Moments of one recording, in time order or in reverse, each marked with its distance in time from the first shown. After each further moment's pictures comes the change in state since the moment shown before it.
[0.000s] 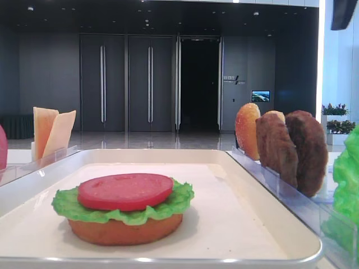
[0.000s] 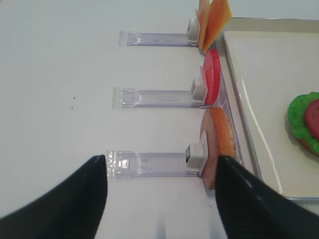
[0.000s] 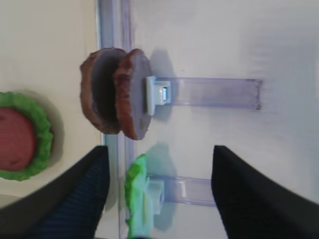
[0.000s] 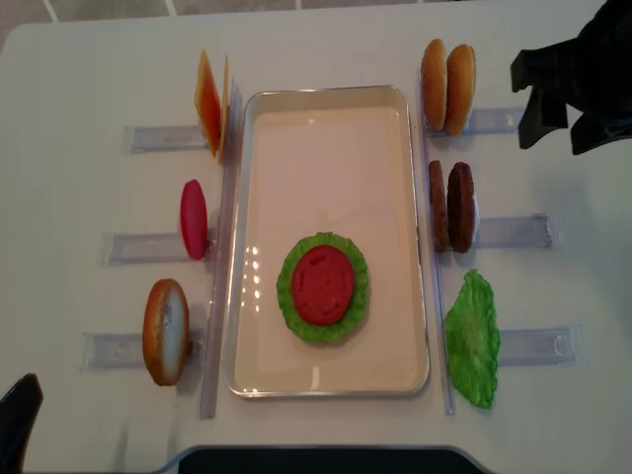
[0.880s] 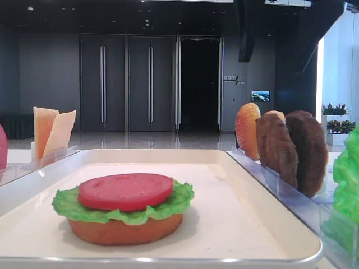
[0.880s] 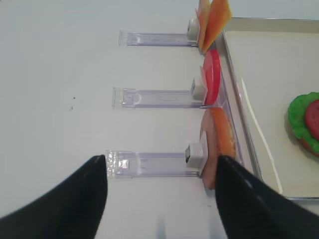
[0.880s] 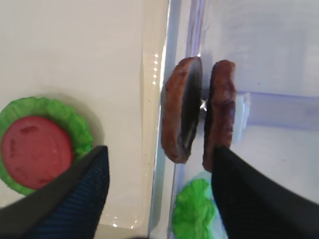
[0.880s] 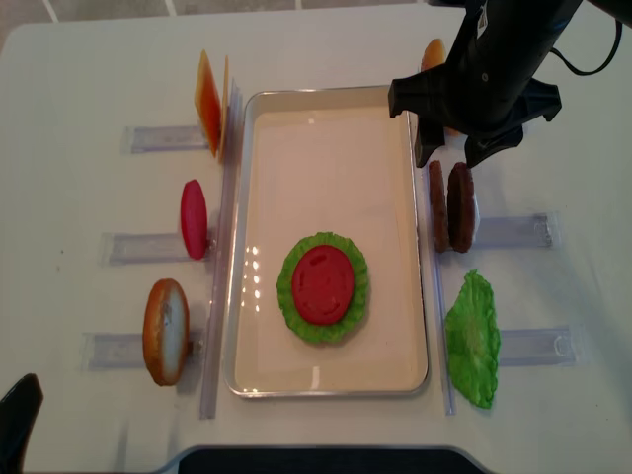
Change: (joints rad) left arm 0.000 0.000 0.000 0.000 0.000 0.000; right arm 0.257 0.226 -0.149 -0.063 -0.030 0.206
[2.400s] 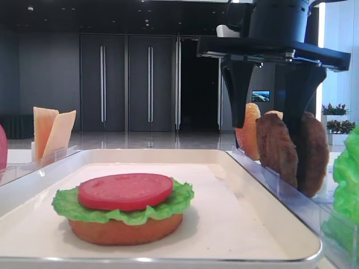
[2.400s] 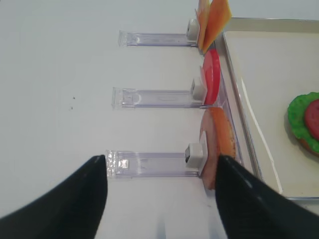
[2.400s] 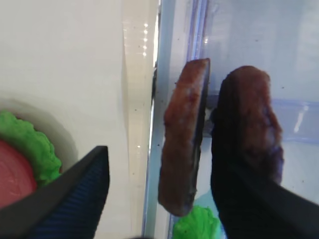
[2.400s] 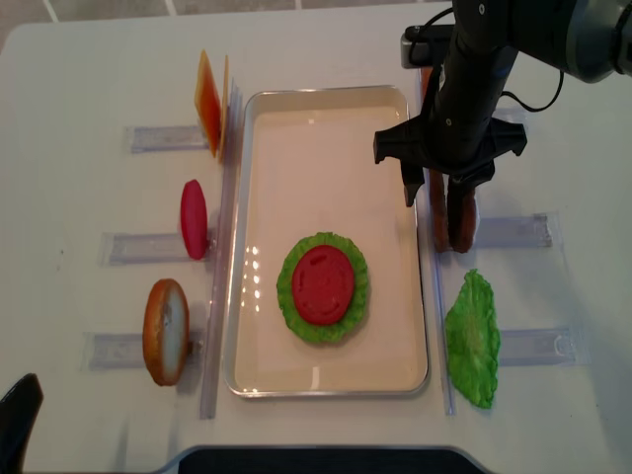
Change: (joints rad) left arm 0.000 0.000 0.000 -0.001 0.000 0.000; right arm 0.014 0.181 -0.002 -0.020 -0.041 0.004
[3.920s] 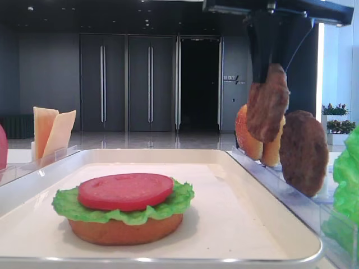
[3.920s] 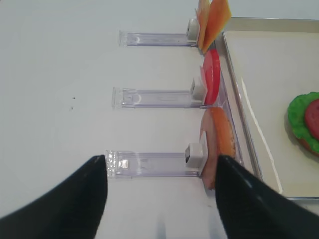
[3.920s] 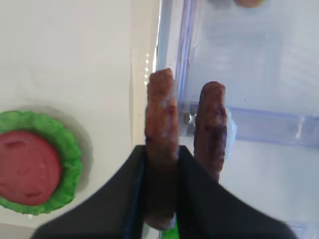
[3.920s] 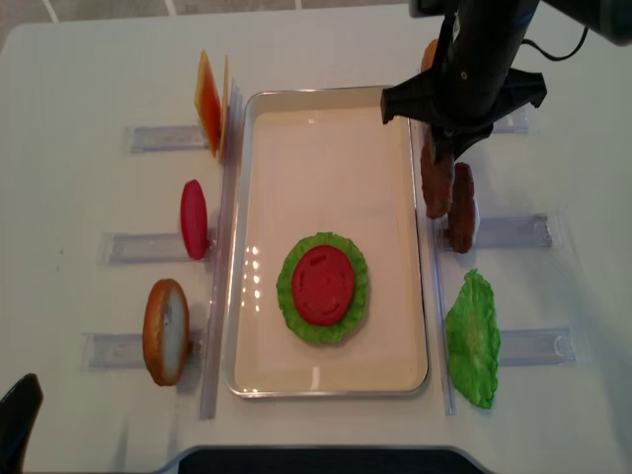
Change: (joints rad) left arm 0.000 0.000 0.000 0.000 0.000 0.001; right arm 0.000 -0.087 -0.096 -0.059 0.094 0.003
